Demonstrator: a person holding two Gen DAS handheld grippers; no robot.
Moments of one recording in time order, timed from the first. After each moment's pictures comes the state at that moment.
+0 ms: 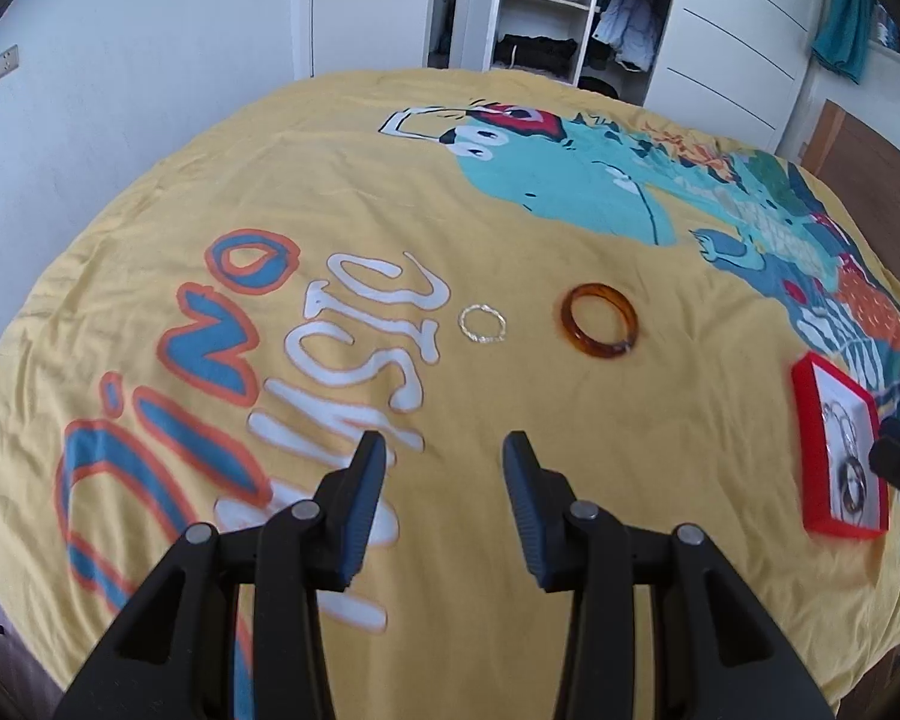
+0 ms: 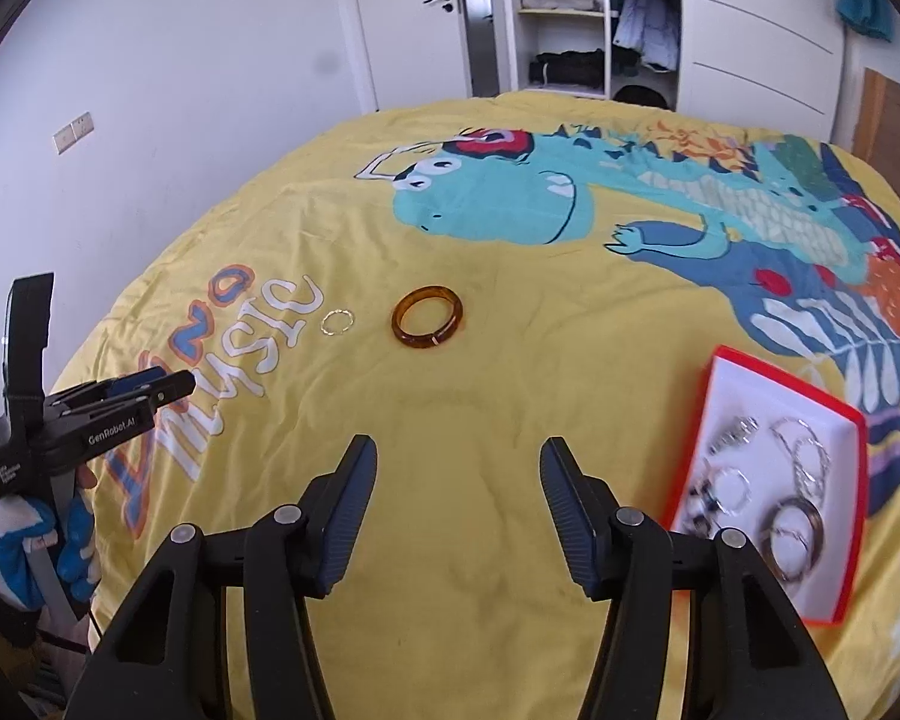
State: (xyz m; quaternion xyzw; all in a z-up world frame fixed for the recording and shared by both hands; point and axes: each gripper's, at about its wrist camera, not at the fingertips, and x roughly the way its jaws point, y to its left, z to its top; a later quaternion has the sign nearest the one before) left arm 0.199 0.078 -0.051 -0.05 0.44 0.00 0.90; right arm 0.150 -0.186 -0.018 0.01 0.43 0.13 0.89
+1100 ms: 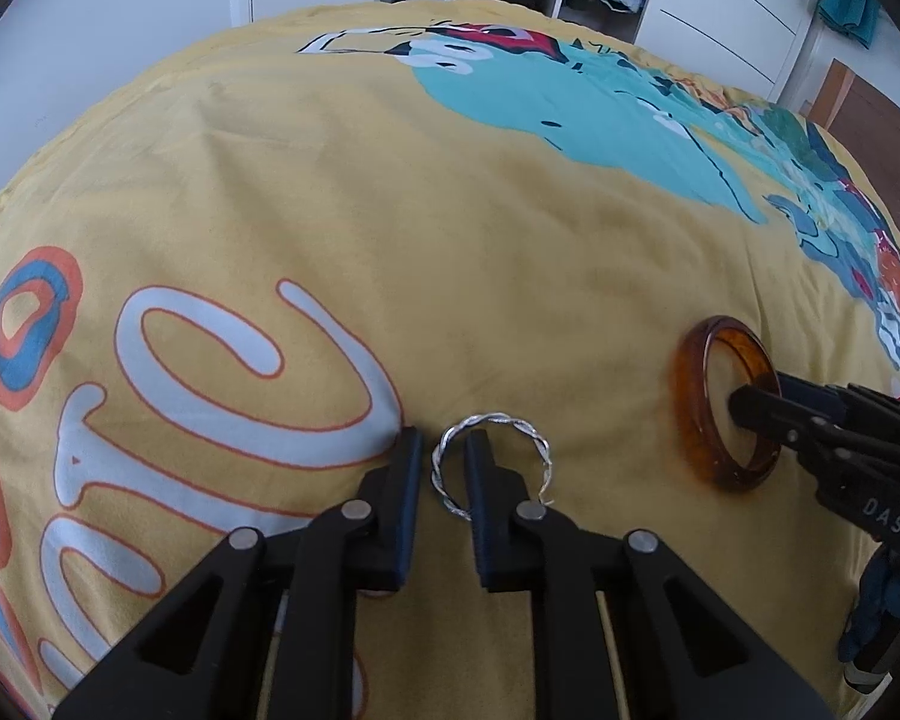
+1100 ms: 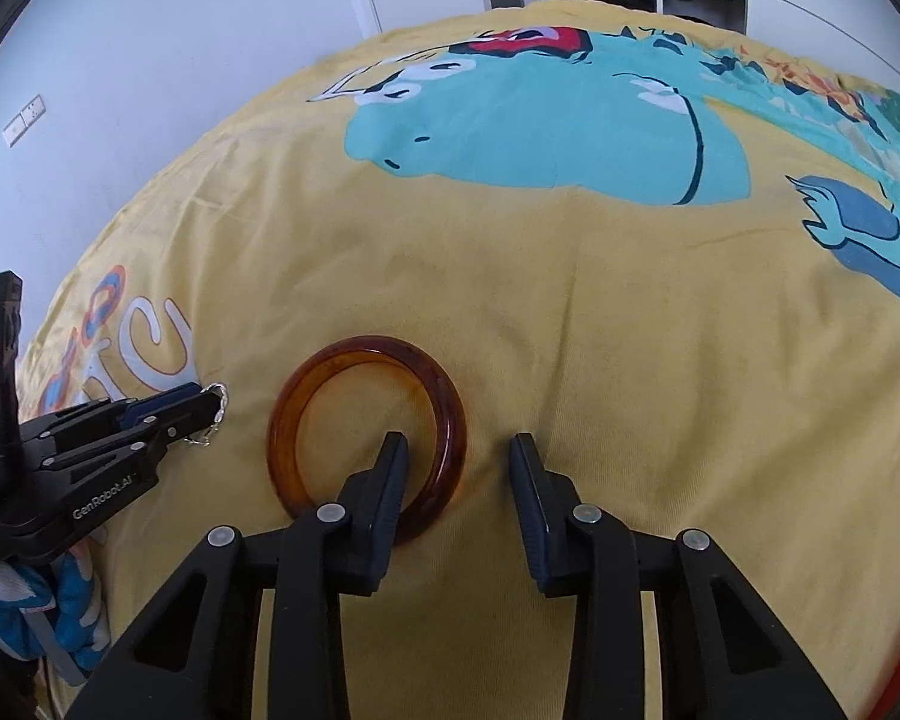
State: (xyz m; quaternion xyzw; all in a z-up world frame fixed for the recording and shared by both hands) left arm 0.366 0.069 -0.172 -0.04 0.48 -0.05 0.87; right arm 0.369 -0.129 -0.169 0.01 0.49 0.16 0.86
